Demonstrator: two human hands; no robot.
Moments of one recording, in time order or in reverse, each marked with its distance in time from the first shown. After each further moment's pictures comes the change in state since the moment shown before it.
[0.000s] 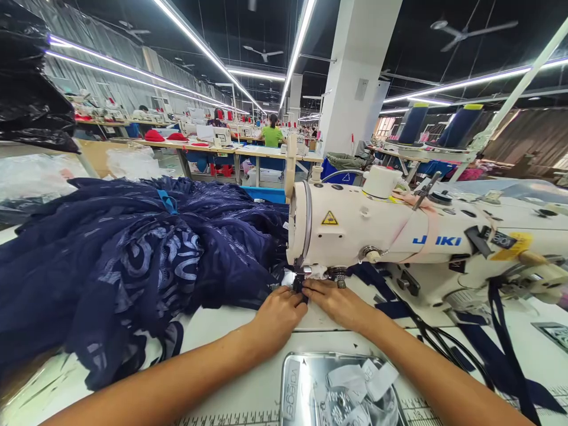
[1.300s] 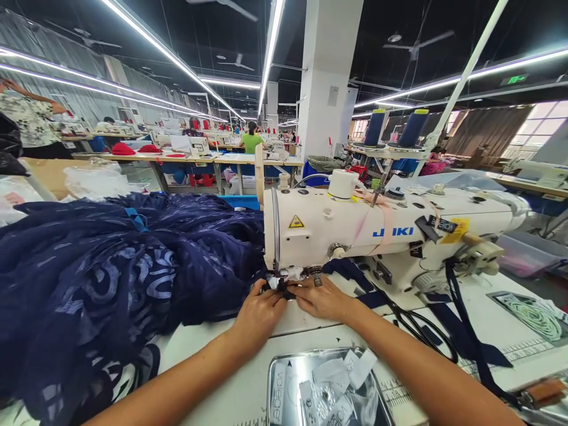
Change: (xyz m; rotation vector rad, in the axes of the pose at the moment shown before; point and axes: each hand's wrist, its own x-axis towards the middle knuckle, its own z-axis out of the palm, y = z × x) left_hand -0.001 -0.013 0.008 0.002 0.233 -0.026; right_hand 0.005 0.007 -0.001 0.142 0.138 0.119
